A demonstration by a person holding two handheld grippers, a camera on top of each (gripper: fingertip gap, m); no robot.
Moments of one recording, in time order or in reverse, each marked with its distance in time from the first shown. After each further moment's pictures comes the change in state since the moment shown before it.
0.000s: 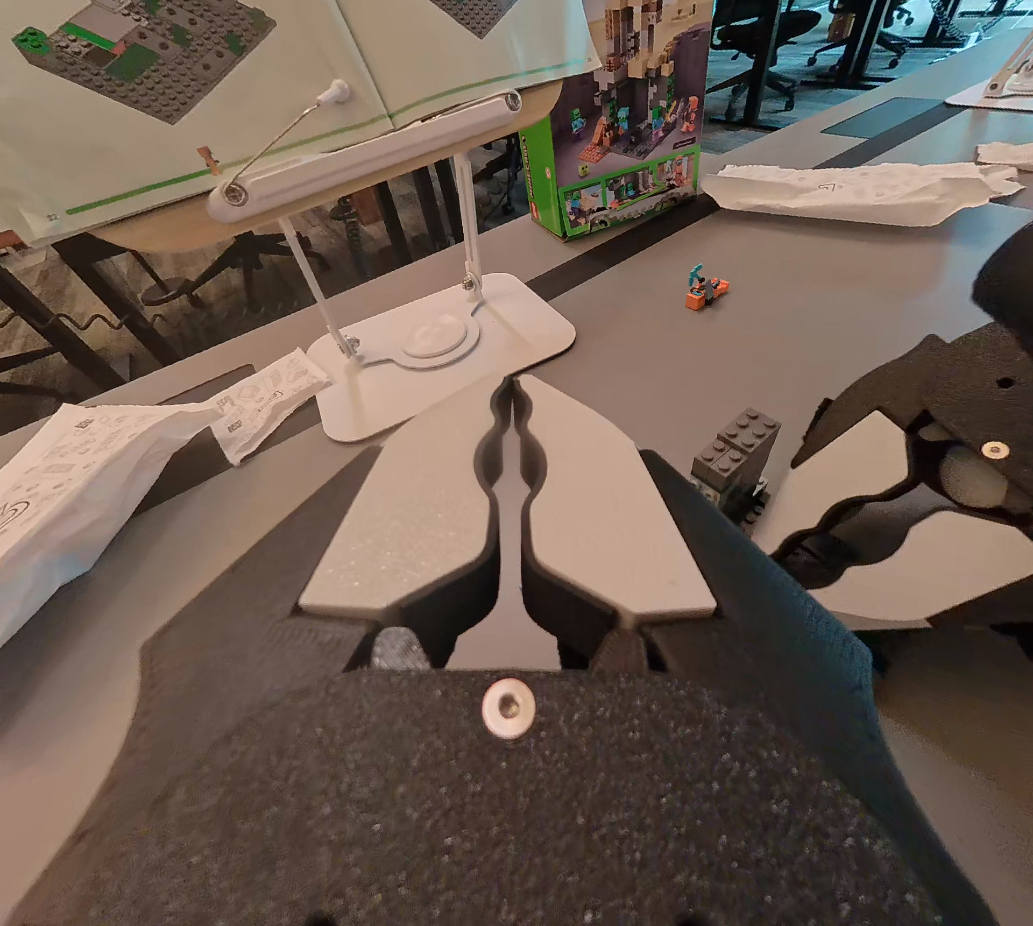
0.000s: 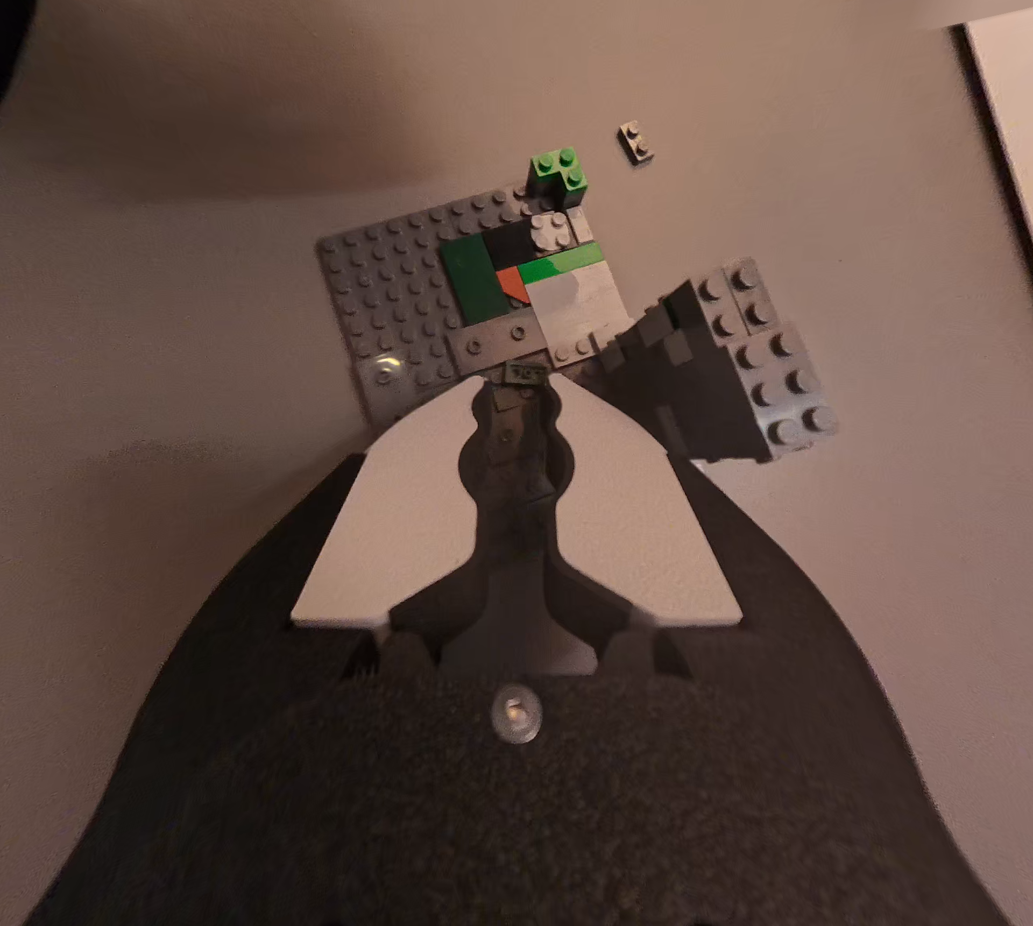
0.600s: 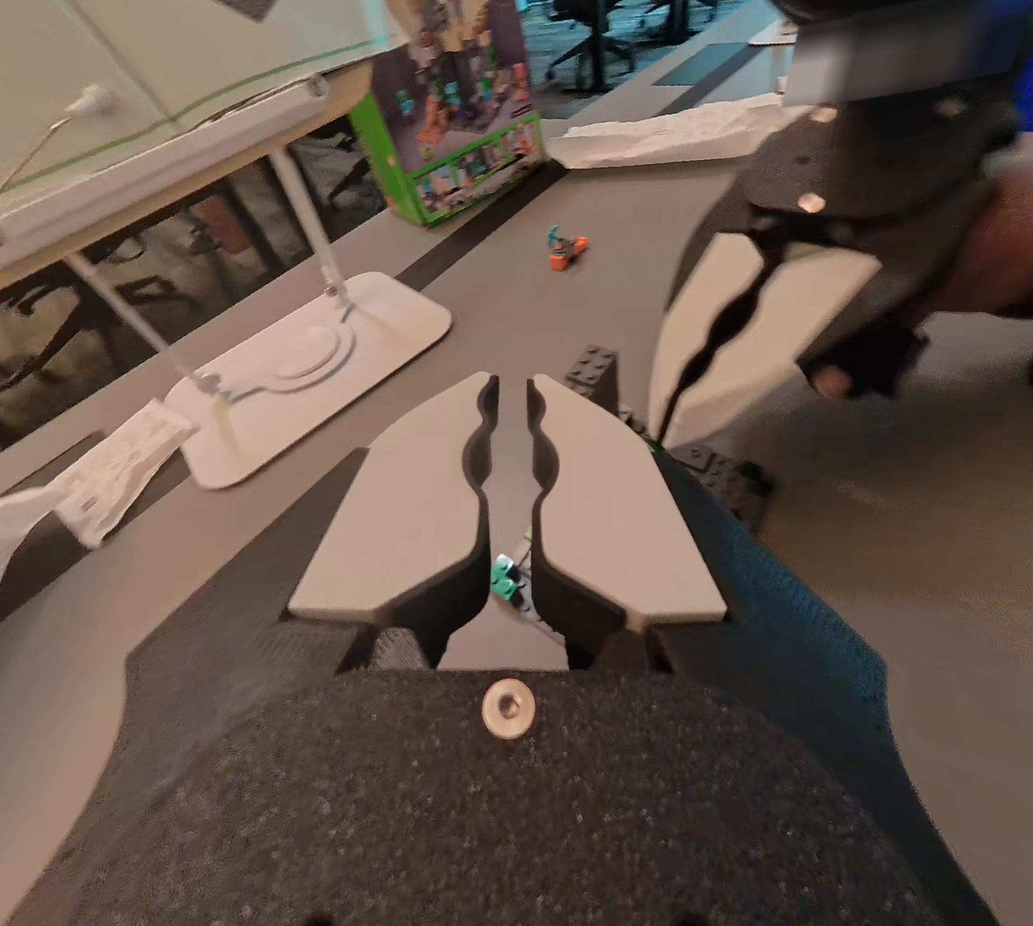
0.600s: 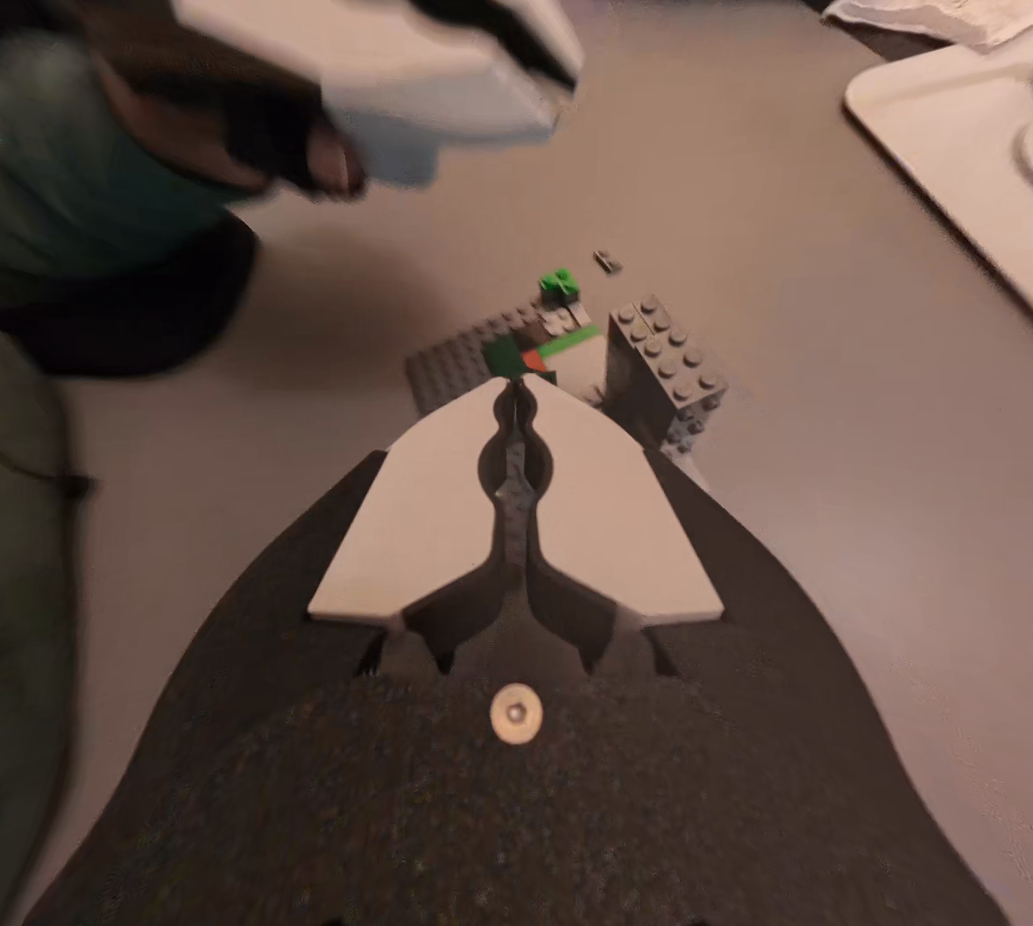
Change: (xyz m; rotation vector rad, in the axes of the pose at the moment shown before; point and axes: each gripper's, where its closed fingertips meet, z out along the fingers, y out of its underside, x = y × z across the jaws) left arm 0.058 0.014 -0.009 -0.016 0.261 0.121; right arm 0.011 -0.028 -0.038 0.285 -0.120 0.193
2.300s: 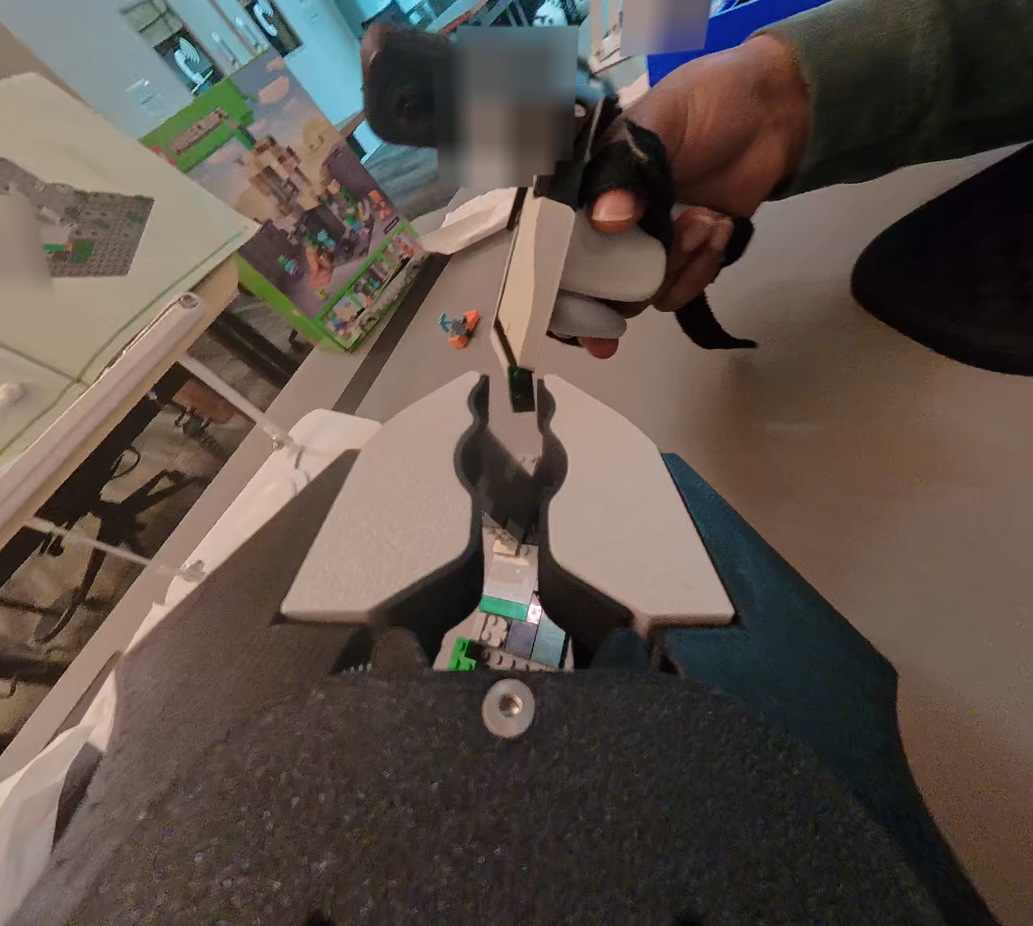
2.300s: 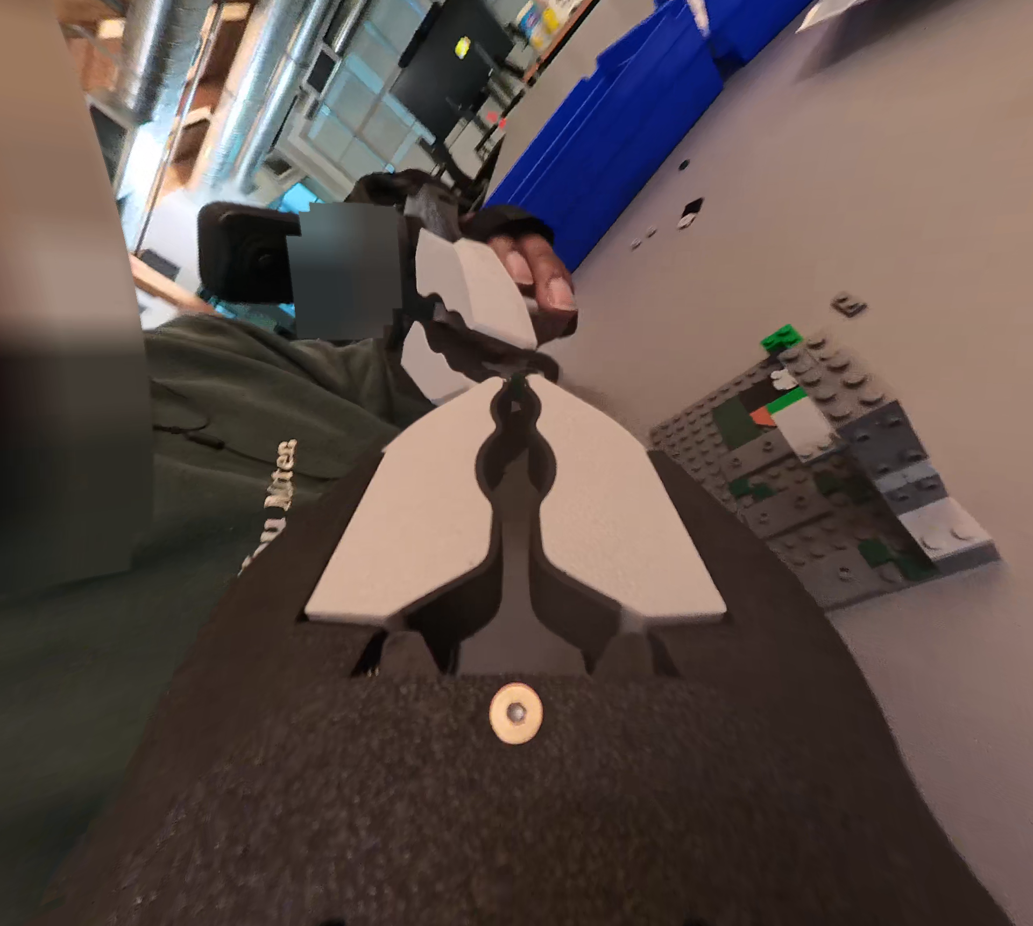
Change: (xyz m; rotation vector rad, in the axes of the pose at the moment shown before) left arm 0.074 -0.029 -0.013 0.109 0.184 0.346; right arm -0.035 -0.054 -0.056 0.249 -0.559 0.495
